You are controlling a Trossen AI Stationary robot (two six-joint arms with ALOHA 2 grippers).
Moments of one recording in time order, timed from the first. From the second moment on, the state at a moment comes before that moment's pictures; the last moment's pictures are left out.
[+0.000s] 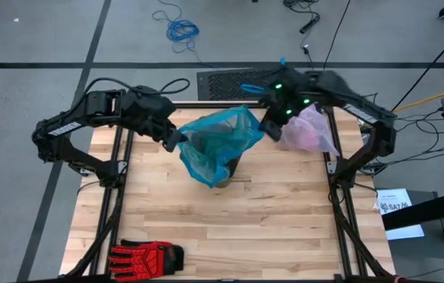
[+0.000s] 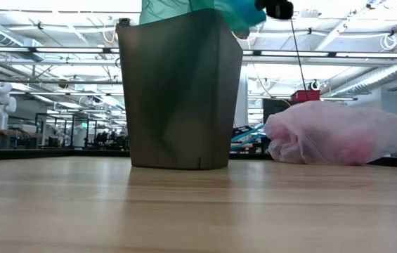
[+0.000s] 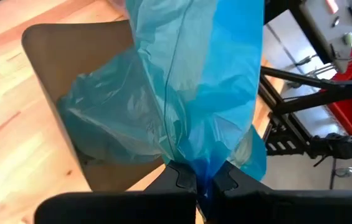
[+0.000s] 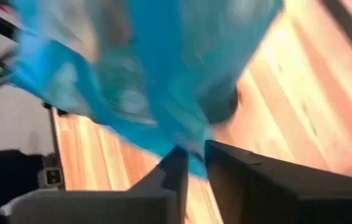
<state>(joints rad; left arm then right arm) 0.15 1.29 1.76 -1.19 0.12 -0.73 -0.37 1.56 1.92 -1.34 -0.31 0.18</state>
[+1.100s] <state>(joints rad) 0.29 1.28 1.76 -1.01 0.25 -0.67 -0.15 1.91 2.08 -0.88 0.01 0.06</state>
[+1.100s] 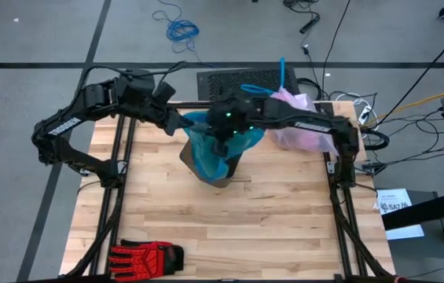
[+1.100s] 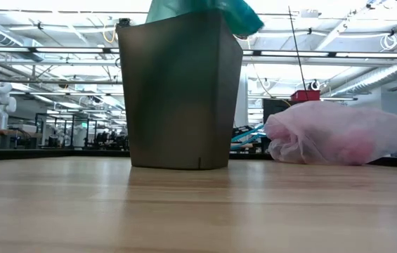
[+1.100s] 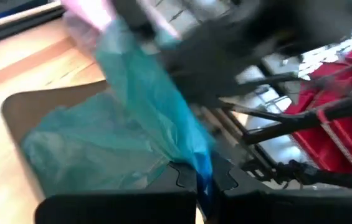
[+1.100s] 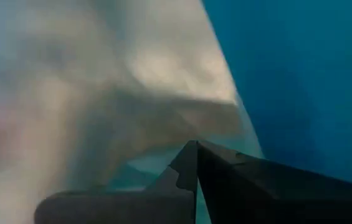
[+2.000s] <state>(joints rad) 0.13 1.22 1.69 -1.26 -0.03 -0.81 -0.07 1.96 2.05 -1.22 -0.10 0.21</state>
